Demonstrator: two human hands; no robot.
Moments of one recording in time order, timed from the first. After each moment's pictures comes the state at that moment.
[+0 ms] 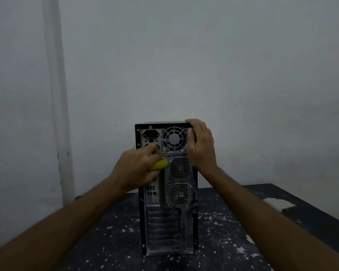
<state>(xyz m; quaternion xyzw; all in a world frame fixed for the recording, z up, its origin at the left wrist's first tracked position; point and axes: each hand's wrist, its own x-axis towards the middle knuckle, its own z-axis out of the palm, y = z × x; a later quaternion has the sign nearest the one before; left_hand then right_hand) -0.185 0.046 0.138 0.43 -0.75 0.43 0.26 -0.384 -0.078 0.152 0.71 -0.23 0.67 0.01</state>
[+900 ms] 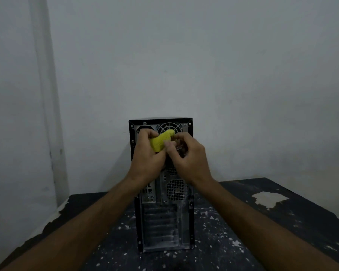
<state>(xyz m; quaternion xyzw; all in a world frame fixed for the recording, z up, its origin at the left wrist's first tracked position) -0.255 0.044 0.141 0.44 -0.64 -0.02 0.63 -0.387 -0.009 0.129 0.74 -0.17 0.64 -0.10</state>
